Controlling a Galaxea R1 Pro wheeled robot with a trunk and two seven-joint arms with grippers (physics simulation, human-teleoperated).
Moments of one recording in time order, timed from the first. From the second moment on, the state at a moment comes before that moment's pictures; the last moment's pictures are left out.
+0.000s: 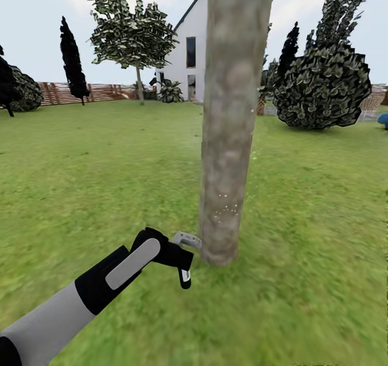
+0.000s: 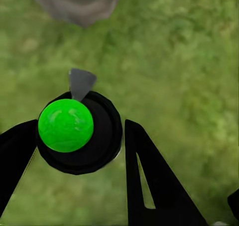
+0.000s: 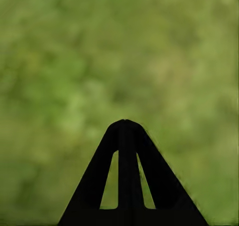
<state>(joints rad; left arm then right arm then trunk) -0.82 0.14 -0.85 -1.36 1.27 1.05 0.62 0.19 -0.09 -0.40 -1.05 -0.22 0.22 0.08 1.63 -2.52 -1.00</state>
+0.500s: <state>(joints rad) -0.82 0.13 -0.94 -1.36 1.18 1.05 0.59 0.19 -0.09 -0.40 -1.05 -0.22 0.22 0.08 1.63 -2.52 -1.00</state>
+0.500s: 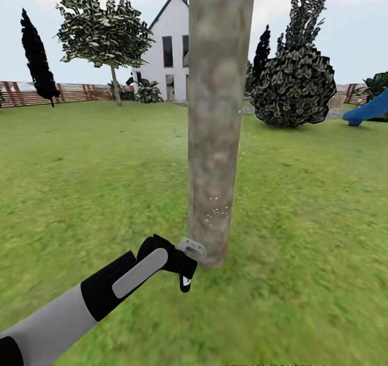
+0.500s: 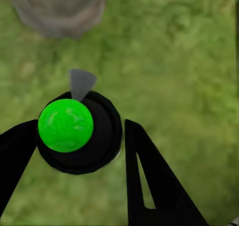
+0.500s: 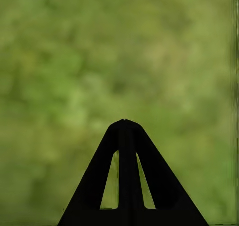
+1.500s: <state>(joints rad) -0.82 0.14 -0.93 -1.36 1.17 1.04 0.52 0.19 -0.09 -0.40 -1.06 -0.22 0.22 0.08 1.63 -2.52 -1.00</state>
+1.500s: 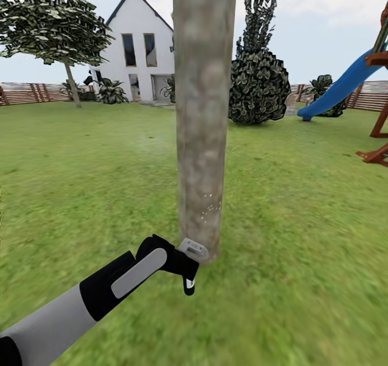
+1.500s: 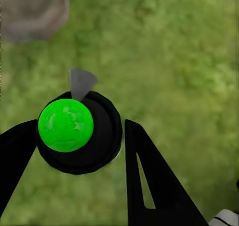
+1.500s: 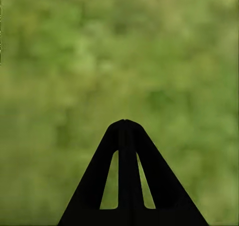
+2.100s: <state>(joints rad) -0.82 0.13 -0.93 -1.36 1.17 1.05 0.66 0.19 -0.09 -0.40 -1.06 -0.22 0.22 0.07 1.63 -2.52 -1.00</state>
